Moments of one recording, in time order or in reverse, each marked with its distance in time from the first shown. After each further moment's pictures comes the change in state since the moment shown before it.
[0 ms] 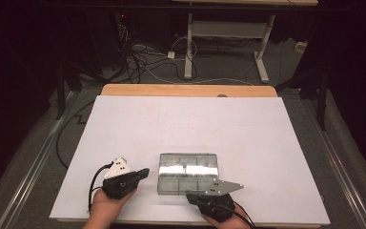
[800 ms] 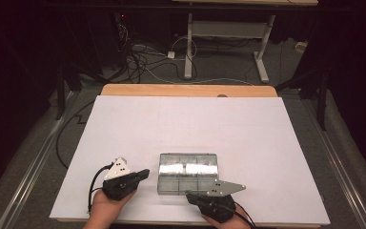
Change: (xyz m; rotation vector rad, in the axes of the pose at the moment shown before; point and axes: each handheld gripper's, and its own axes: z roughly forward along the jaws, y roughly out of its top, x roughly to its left) left arm -0.002 -0.001 -0.001 0.001 -0.005 0.007; right arm 0.001 -0.001 -0.003 -0.033 0.012 -0.003
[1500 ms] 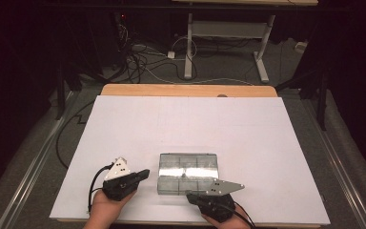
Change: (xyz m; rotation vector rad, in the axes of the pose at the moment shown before) left arm -0.001 0.001 0.000 0.003 0.001 0.012; right arm -0.001 0.000 0.002 0.021 -0.012 0.014
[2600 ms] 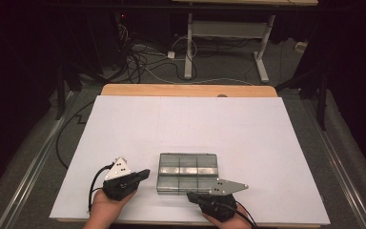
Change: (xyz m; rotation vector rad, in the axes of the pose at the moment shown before) left arm 0.001 0.000 0.000 -0.001 -0.004 0.001; right arm -0.002 0.001 -0.005 -0.056 0.022 0.000
